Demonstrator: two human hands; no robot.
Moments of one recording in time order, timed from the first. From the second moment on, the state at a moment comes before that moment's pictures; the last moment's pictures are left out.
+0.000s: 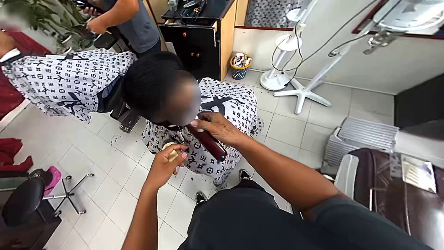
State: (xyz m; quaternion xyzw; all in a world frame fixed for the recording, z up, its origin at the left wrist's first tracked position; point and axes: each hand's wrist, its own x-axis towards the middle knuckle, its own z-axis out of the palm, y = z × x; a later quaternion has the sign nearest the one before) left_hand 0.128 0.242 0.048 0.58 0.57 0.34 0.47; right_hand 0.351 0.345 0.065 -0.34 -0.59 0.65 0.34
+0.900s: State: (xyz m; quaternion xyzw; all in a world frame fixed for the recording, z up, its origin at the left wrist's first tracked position) left_hand 0.000 0.074 -0.069 0.52 0.62 0.35 0.46; right_hand 0.249 0.302 0.064 -0.44 -0.56 0.54 0.45
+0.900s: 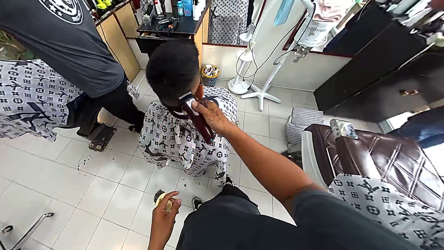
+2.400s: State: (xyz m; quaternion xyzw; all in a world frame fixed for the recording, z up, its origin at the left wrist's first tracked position) left_hand -0.026 0.065 -0.105 0.49 0.64 0.36 0.47; right_hand 0.223 0.276 0.058 -0.46 -0.49 0.61 0.42
